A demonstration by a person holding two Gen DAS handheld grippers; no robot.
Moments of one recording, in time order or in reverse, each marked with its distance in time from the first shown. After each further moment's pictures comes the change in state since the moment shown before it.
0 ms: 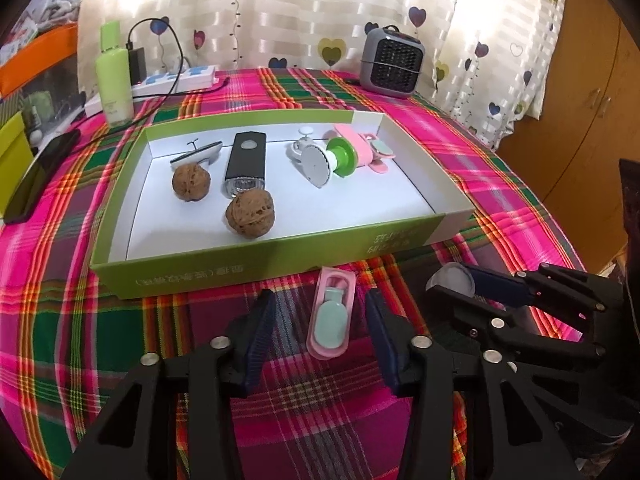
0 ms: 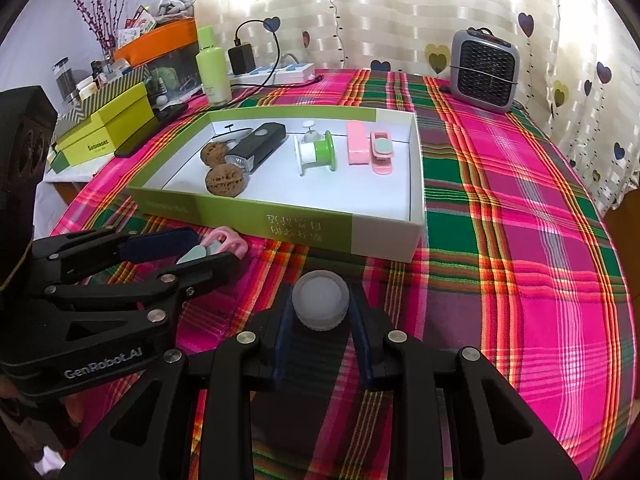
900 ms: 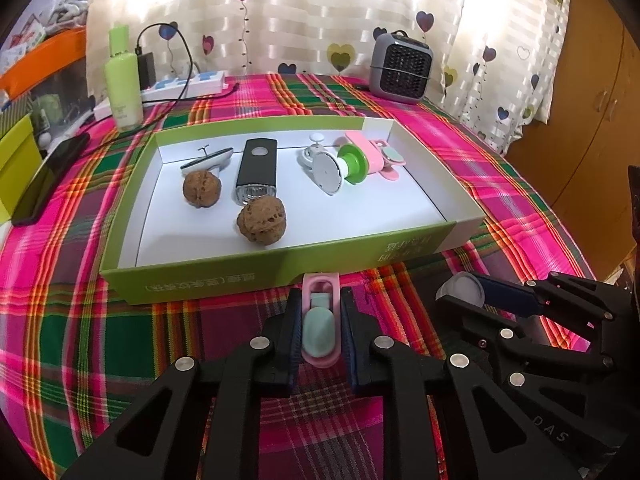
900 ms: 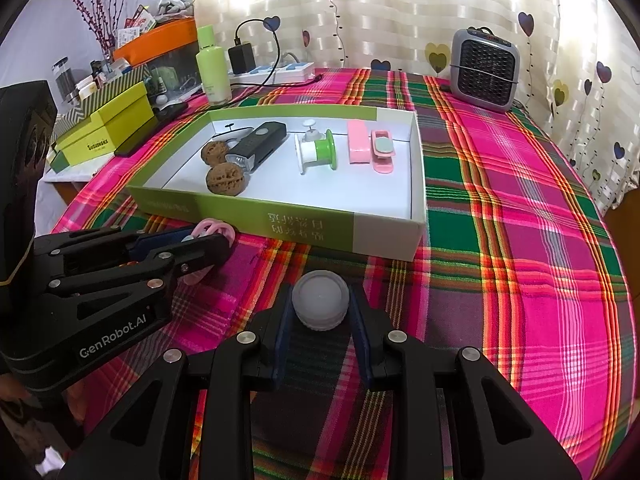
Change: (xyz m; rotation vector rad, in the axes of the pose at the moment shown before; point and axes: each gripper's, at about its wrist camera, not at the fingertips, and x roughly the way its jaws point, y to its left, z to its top) left arm 0.000 0.000 0.001 -0.004 -0.025 0.039; right arm 0.000 0.000 -0.002 0.003 -0.002 0.000
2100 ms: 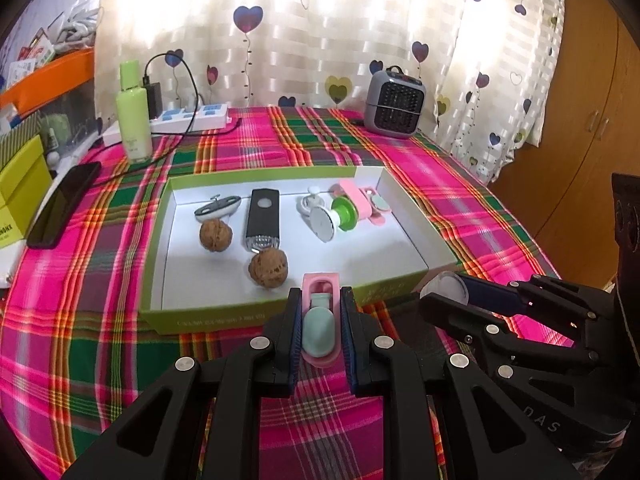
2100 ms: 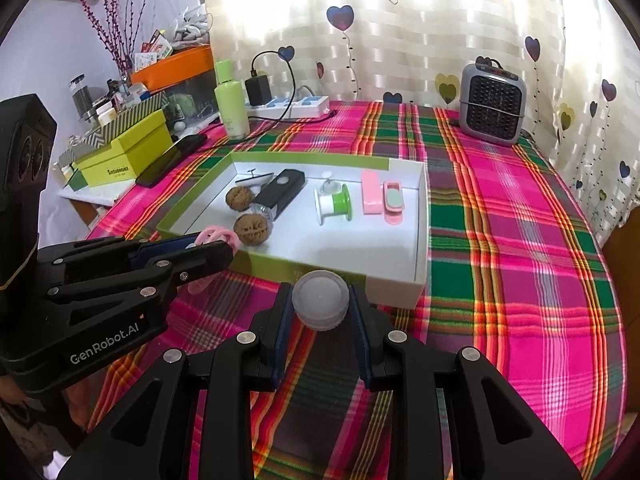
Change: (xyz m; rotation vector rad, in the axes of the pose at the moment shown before) left arm -0.034 0.001 0.023 -0.017 -0.074 -0.020; right arm -0.023 0.004 0.027 -0.009 -0.074 0.048
